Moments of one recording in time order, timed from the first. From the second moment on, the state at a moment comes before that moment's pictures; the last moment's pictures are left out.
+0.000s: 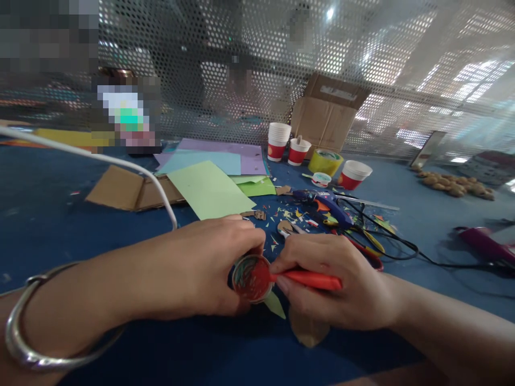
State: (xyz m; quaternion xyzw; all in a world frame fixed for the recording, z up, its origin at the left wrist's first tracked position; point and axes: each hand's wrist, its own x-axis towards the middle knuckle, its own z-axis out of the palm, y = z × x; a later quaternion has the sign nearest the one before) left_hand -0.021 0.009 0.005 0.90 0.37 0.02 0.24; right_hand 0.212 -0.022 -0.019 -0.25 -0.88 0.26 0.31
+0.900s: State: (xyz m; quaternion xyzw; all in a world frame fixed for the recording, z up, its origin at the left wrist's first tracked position) left_hand -0.015 0.012 0.011 0.91 0.37 0.09 0.15; right_hand 0.217 -0.029 -0.003 -0.29 -0.86 0.07 0.42
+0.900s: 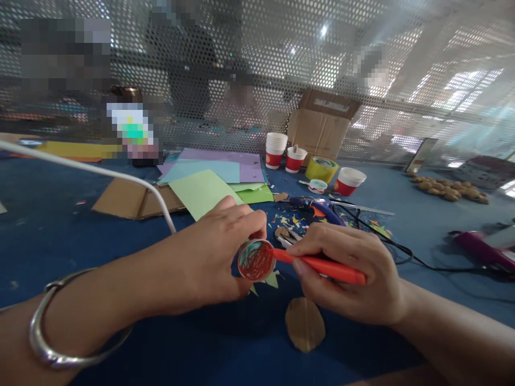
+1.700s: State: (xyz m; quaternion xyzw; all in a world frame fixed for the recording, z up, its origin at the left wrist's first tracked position) left_hand -0.013 0.008 0.015 0.90 0.37 0.07 0.21; right_hand 0.221 -0.032 -0.007 -0.29 -0.87 0.04 0.40
